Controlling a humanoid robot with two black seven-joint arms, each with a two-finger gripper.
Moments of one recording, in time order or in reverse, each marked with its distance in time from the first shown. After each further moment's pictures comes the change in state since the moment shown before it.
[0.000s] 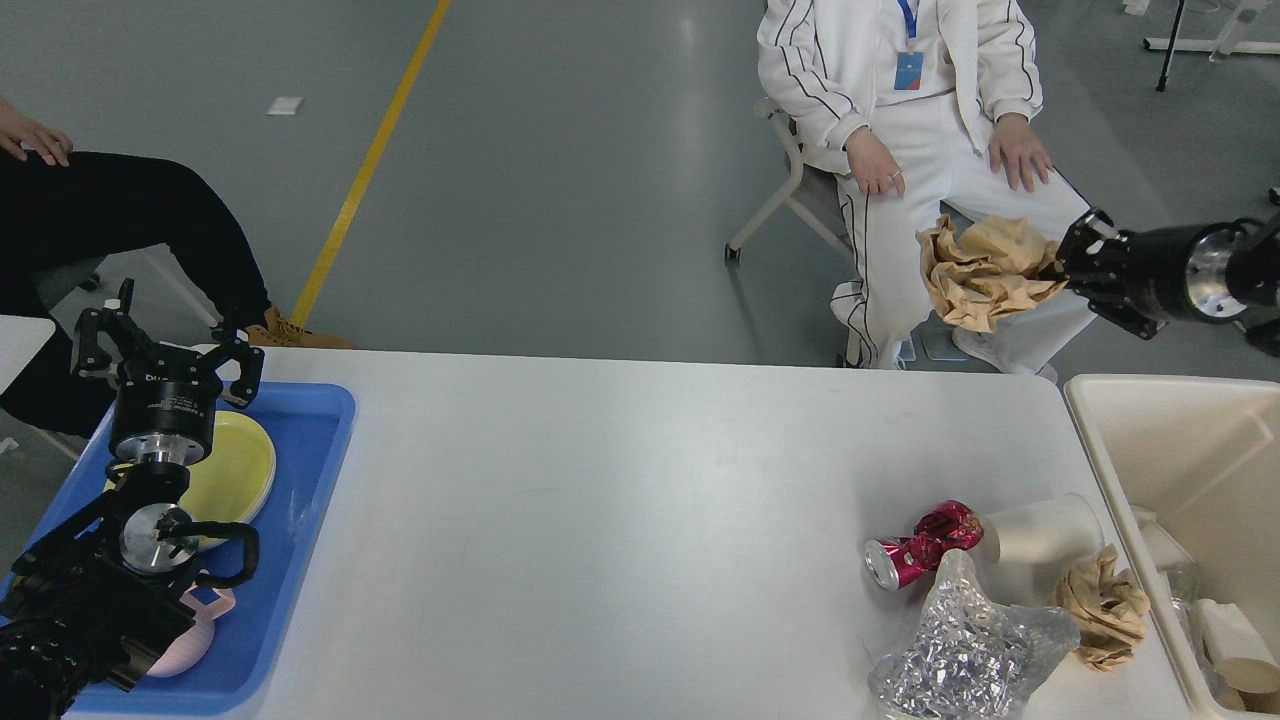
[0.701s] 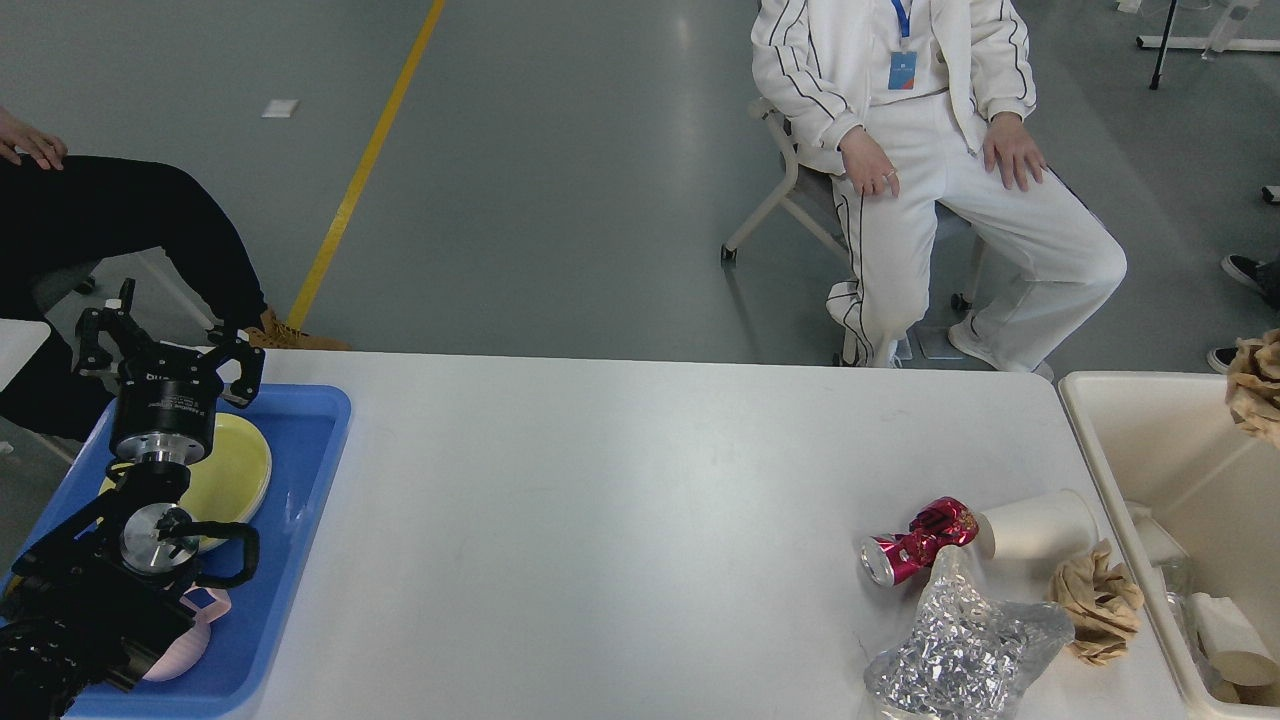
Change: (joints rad) left arm 0.000 0.000 0.000 0.000 0.001 0.000 0.000; right arm -0.603 -0.101 0.026 -0.277 0.146 -0.438 0.013
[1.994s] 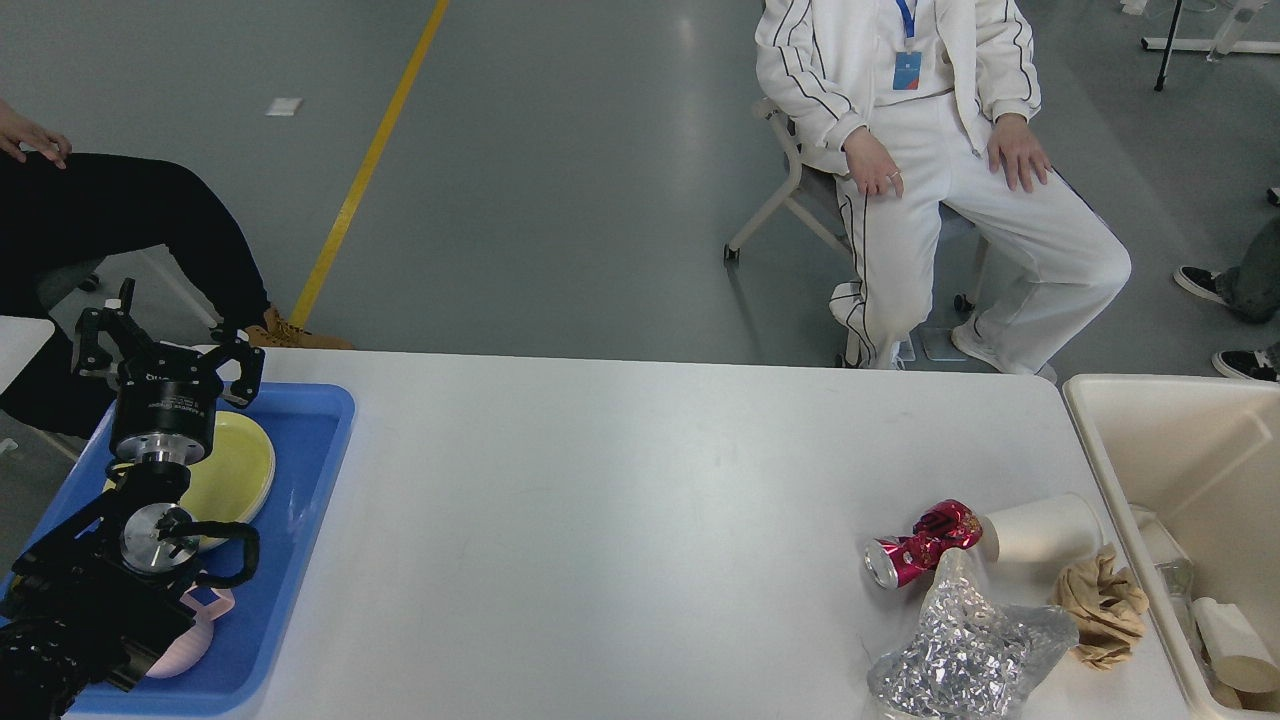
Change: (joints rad) left arm 0.000 0.000 0.000 0.000 0.000 0.000 0.000; right arm -0.239 0.231 0.233 -0.305 0.012 -0.019 0.004
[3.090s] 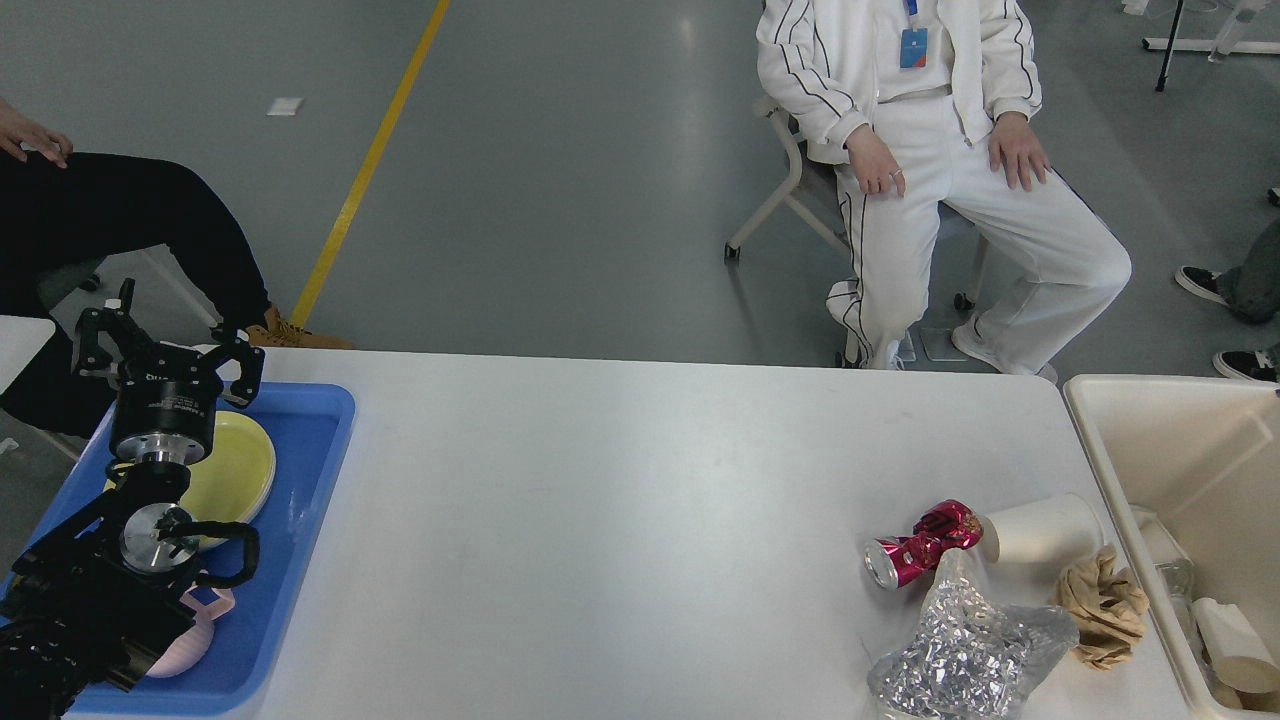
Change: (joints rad) left arm 0.000 0.000 0.000 0.000 0.000 0.000 0.000; right arm -0.004 0.002 0.041 0.000 0.000 0.000 0.000
